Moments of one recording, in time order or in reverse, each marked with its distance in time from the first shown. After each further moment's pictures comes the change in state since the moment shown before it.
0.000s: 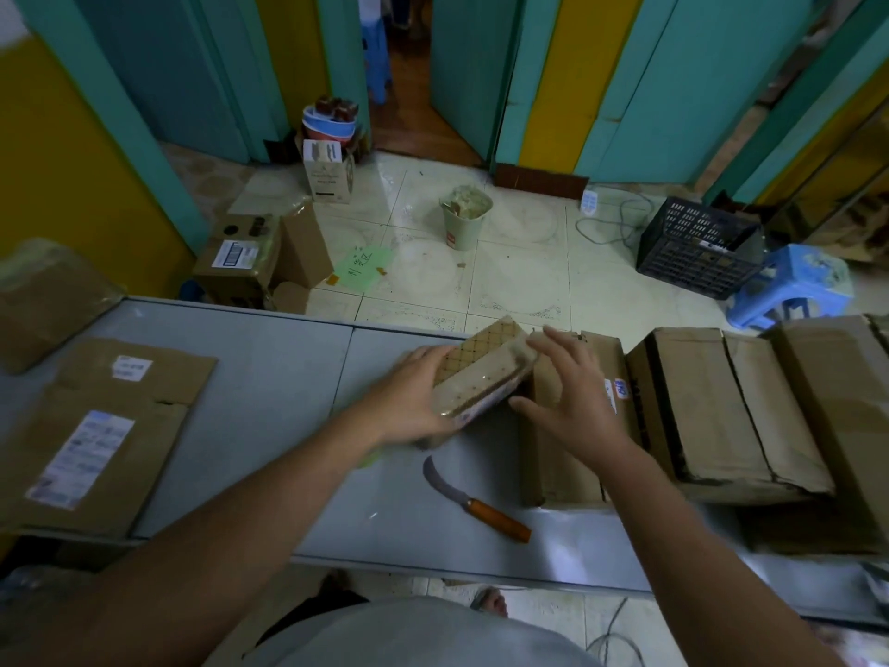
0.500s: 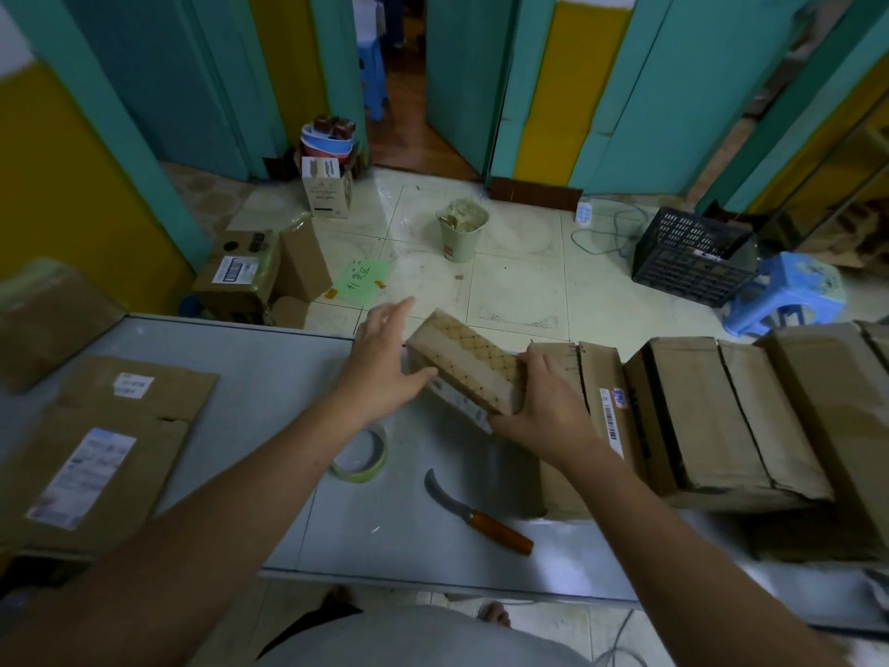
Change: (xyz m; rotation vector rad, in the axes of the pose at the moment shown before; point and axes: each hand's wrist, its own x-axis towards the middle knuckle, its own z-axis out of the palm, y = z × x) left_hand 0.009 -0.012 -0.042 -0.029 0.274 -0.048; right_hand 0.015 -0.015 0.023 -0.131 -0.076 0.082
